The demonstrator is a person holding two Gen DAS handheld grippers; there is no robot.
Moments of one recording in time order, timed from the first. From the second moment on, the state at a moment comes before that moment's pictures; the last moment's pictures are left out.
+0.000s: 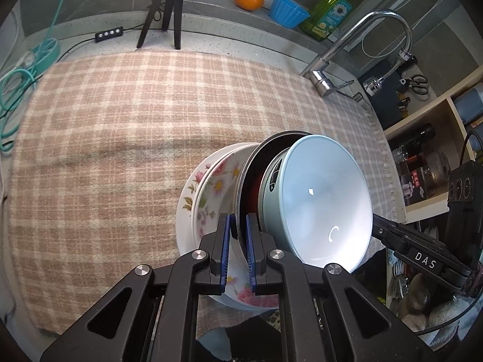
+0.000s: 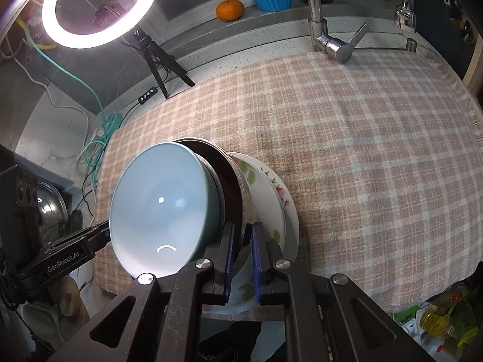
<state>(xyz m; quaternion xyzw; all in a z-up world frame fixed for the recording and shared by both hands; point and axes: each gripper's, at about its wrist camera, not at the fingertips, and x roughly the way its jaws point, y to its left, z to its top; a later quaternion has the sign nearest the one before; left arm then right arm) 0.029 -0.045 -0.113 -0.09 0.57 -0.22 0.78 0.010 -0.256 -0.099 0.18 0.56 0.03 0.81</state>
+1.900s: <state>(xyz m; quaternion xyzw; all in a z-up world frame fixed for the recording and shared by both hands) 0.014 -0.025 -0.030 -0.02 0.44 -0.16 0.88 -0.012 -0.259 -0.036 0.13 0.44 0.01 0.89</state>
